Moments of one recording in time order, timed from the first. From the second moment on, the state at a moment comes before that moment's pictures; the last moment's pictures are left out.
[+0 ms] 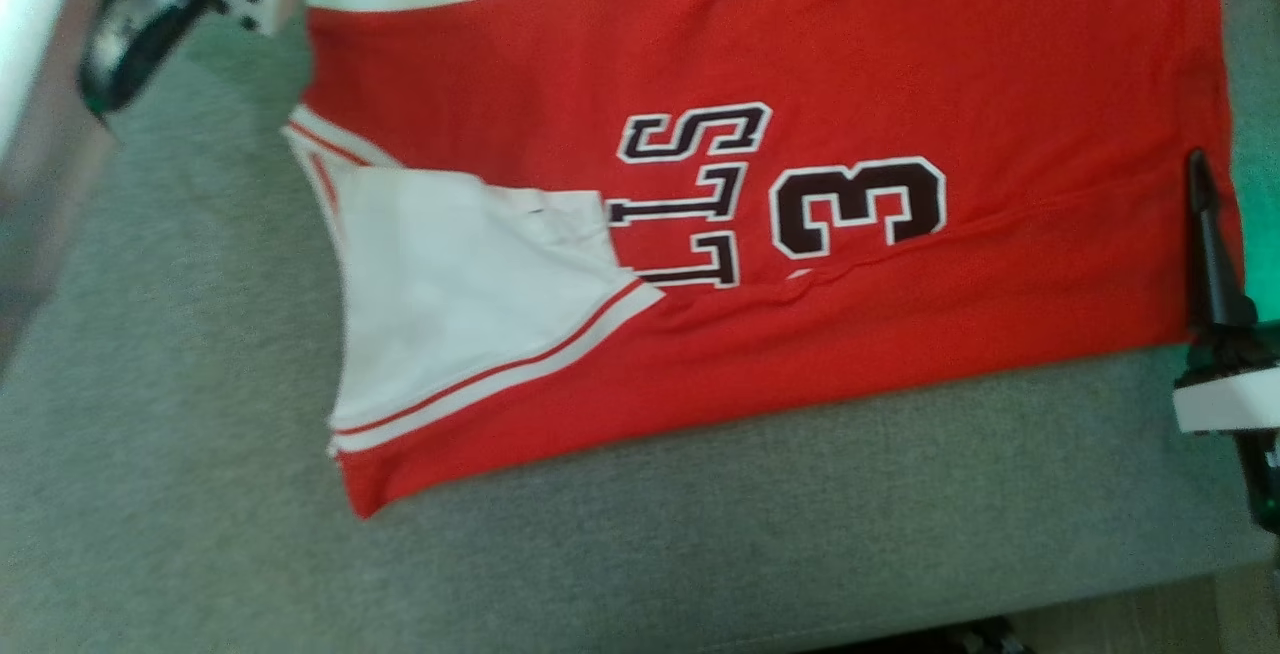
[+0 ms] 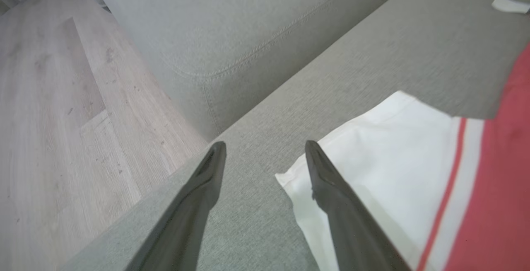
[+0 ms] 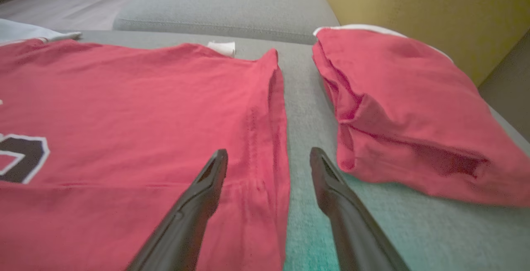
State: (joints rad) left arm -1.20 0.51 -0.73 0.36 -0.53 -0.13 0.45; right arm -0.14 -0.36 -0.05 0.02 0.28 0.13 -0.14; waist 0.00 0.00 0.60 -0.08
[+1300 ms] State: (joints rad) left arm -1.44 0.64 -1.16 0.47 -0.77 -0.13 0.40; right arm -0.24 -0.33 -0.03 0.12 0.26 0.13 -0.21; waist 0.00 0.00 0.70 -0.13
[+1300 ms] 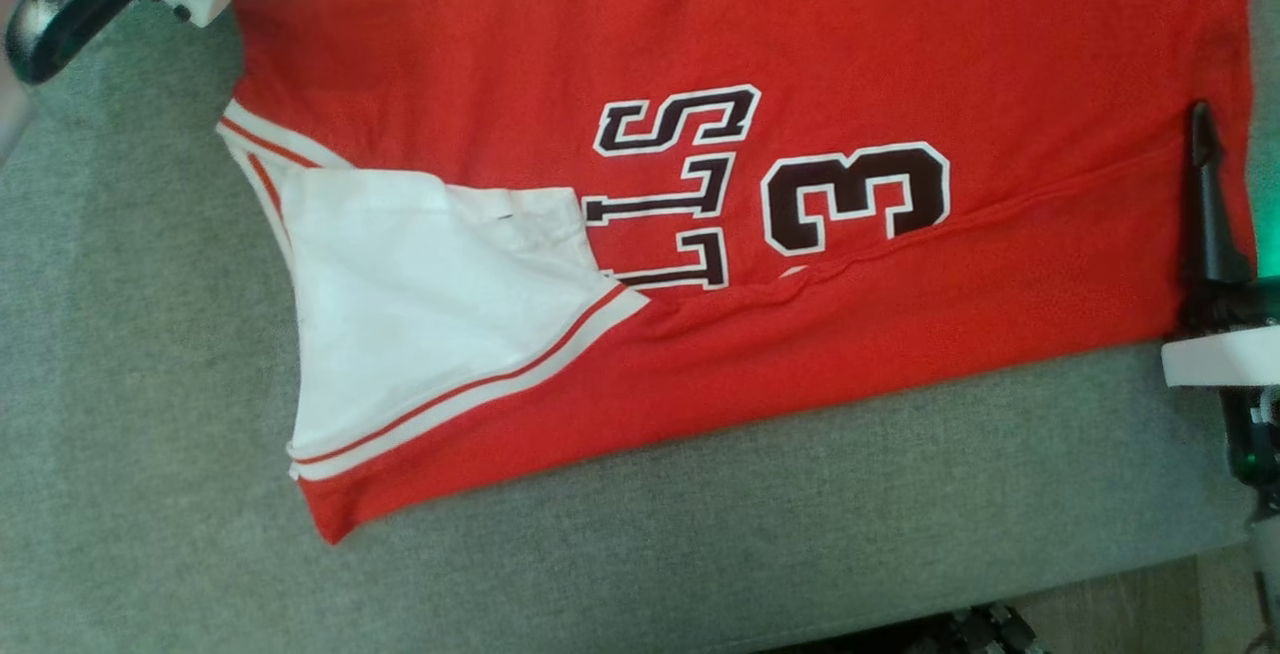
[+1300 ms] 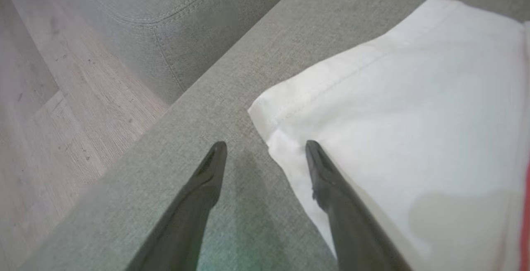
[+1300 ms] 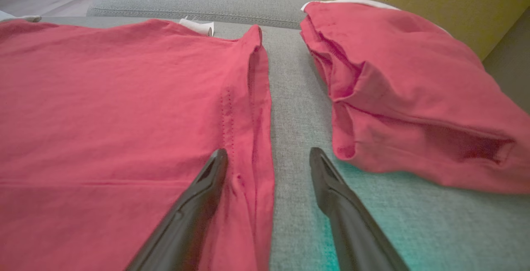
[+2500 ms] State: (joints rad) left arm -1.51 0.65 -1.26 0.58 -0.81 -0.13 0.35; right arm -0.30 -0.33 0.03 0.17 0.27 0.13 -0.25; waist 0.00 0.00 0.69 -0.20
